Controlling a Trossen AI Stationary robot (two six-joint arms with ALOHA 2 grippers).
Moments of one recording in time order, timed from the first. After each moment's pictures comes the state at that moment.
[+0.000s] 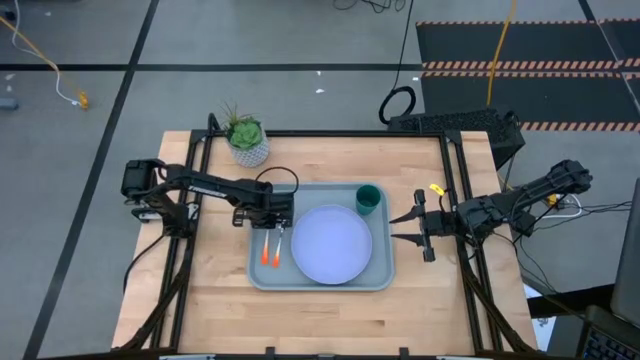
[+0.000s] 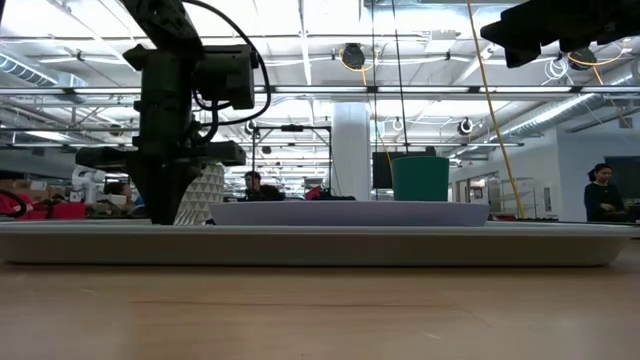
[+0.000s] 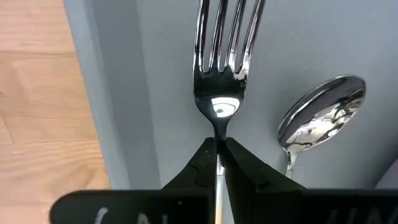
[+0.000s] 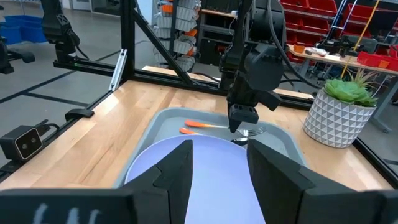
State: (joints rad) left arm 0.08 1.64 0.92 -0.77 0.06 -1.46; right arm 0.38 0.58 0.31 0.13 0.29 -0.09
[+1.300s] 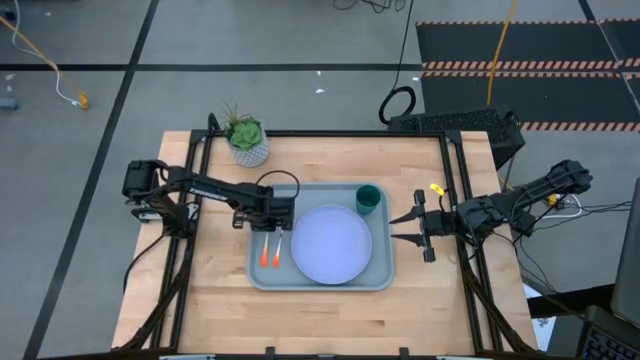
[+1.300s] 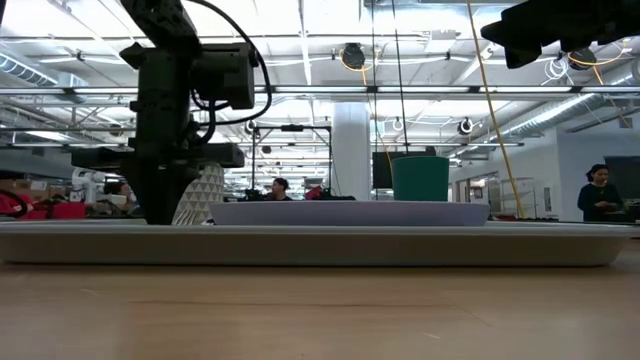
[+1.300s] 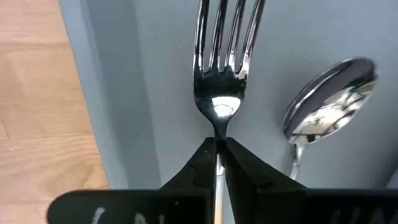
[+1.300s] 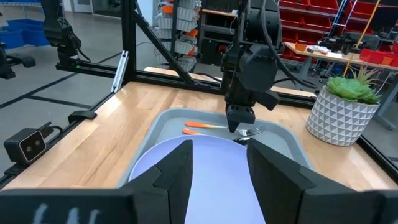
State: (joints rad) left arm 0.04 1.65 0.92 -0.77 0.04 -1.47; right arm 0.38 0.58 0.31 0.13 0.29 -0.07
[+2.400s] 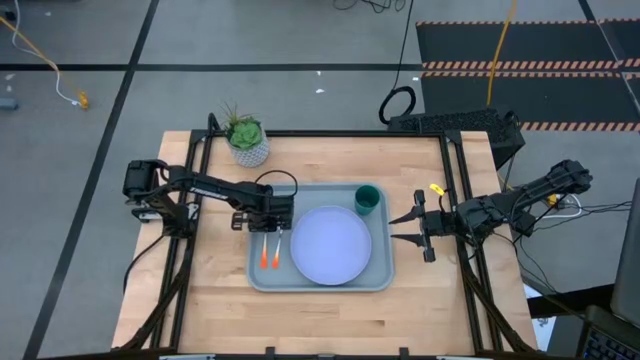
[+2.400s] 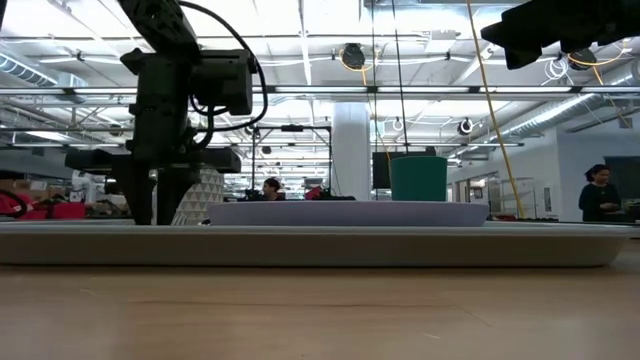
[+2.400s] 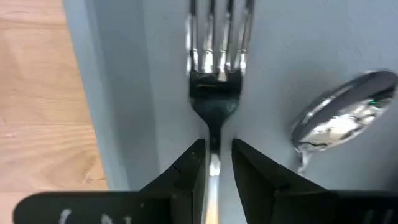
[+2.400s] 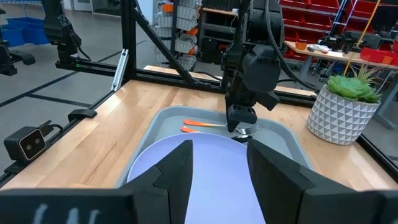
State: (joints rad) left arm 0.06 1.65 0.90 -0.76 0.10 -1.51; right arm 0.38 0.58 0.31 0.13 0.29 -0.07
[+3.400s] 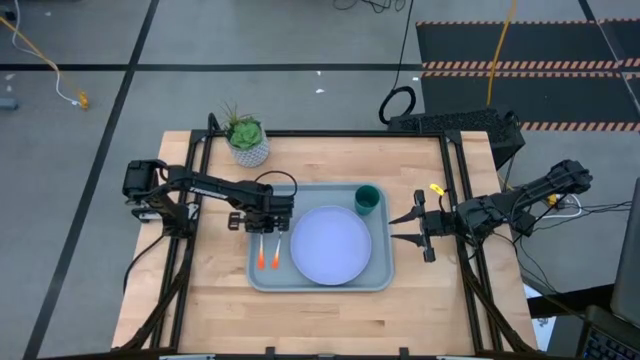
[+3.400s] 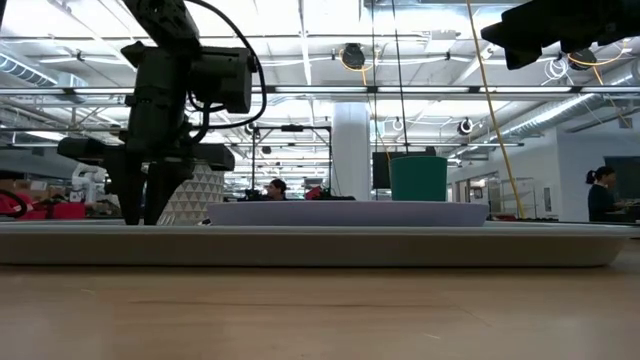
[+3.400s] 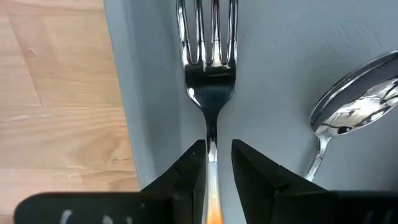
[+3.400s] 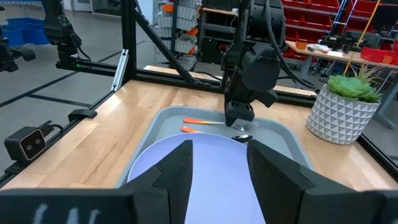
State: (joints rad) left arm 0.06 1.65 0.93 -0.85 0.12 -1.50; right arm 0.38 0.58 0.31 0.13 0.29 -0.07
